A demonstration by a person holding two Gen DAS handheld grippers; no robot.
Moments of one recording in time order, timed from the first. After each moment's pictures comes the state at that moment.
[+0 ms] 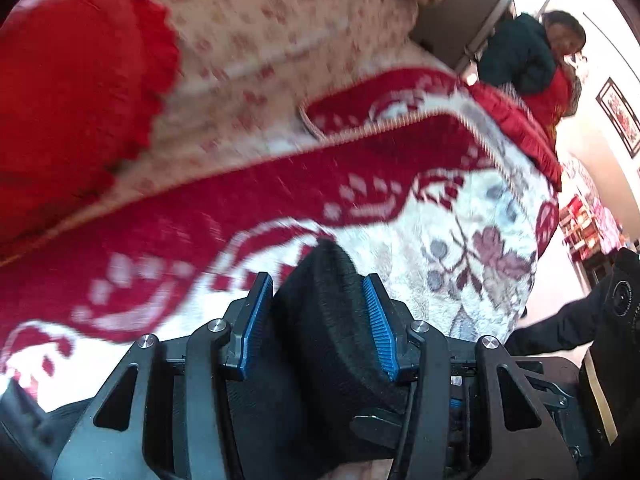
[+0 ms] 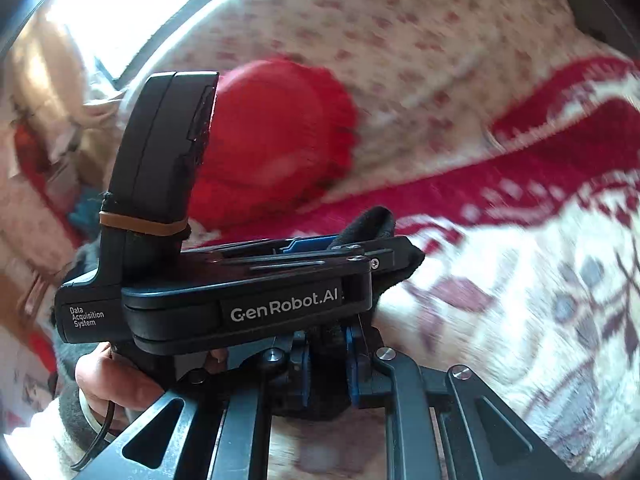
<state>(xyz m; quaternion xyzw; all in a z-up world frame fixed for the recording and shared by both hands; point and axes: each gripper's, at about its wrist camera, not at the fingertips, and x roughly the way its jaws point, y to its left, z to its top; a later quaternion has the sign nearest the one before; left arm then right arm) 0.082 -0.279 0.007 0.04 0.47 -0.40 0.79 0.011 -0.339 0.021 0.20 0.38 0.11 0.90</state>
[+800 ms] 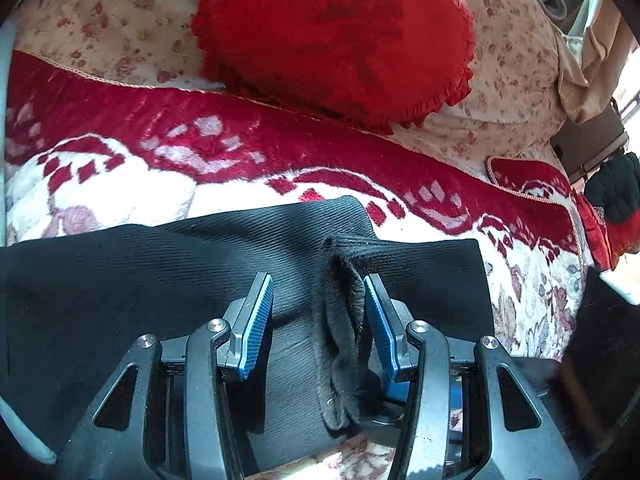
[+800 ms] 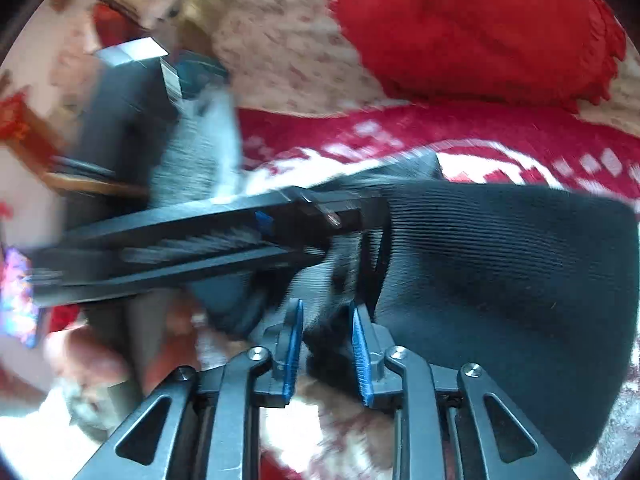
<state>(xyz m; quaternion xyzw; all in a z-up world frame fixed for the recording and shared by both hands) 0.080 0.000 -0.034 -0.11 0.52 -0.19 0.83 0.065 -0.110 -0.024 0.14 0.48 0.36 0.79</state>
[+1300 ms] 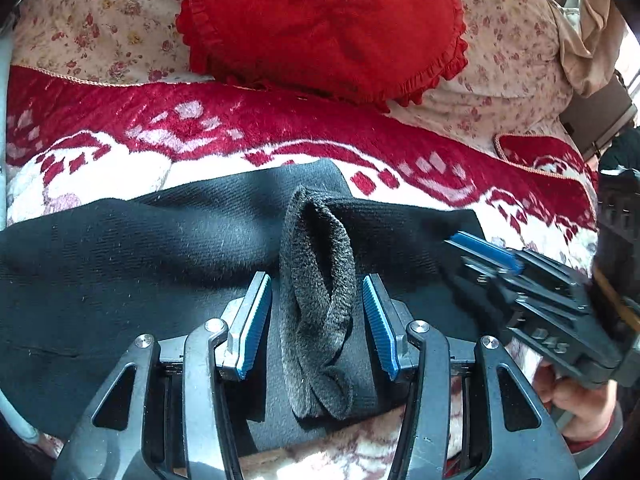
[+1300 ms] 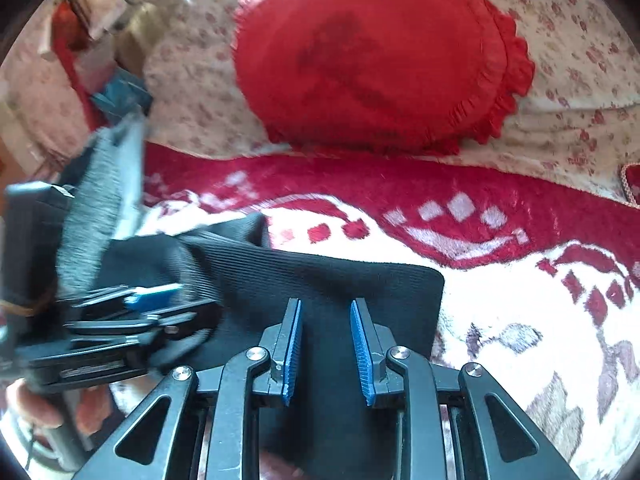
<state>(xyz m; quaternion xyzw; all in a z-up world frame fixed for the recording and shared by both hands) 0.067 -0.033 -0.048 -0.06 0.52 -0.17 0.83 0.089 -0.187 -0.026 0.06 0.47 0.20 0.86</state>
